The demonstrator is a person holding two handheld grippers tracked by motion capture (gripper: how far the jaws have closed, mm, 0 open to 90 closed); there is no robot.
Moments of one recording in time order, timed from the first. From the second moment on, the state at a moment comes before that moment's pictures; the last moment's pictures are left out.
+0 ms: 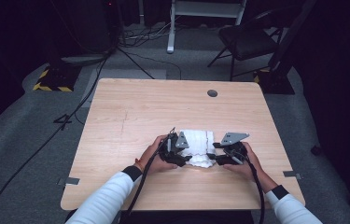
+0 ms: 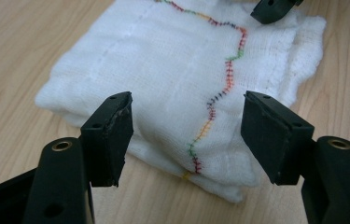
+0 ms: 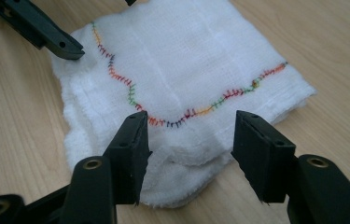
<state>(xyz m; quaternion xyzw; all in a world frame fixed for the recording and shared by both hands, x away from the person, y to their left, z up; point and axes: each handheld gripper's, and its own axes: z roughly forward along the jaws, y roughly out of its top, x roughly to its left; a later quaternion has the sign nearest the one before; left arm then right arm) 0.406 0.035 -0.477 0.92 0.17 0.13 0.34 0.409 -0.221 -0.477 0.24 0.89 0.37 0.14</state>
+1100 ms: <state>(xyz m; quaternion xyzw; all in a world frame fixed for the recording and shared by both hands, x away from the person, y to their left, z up) 0.385 0.055 -0.456 0.92 0.17 0.16 0.32 0.392 -0.228 -0.458 0.21 0.90 0.34 0.17</state>
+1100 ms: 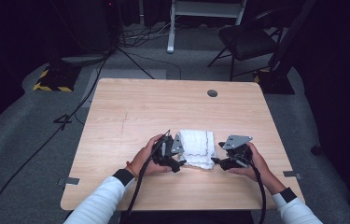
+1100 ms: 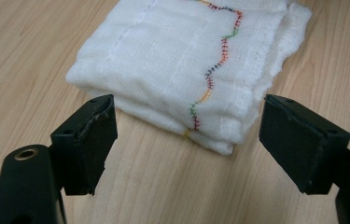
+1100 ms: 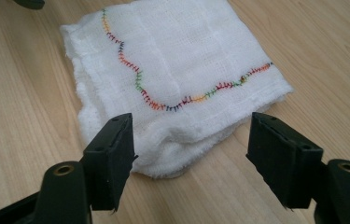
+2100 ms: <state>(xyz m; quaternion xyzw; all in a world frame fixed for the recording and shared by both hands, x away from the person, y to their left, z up) 0.350 0.124 -0.453 0.91 0.21 0.21 0.29 0.367 -0.281 -0.449 0.25 0.88 0.33 0.23</state>
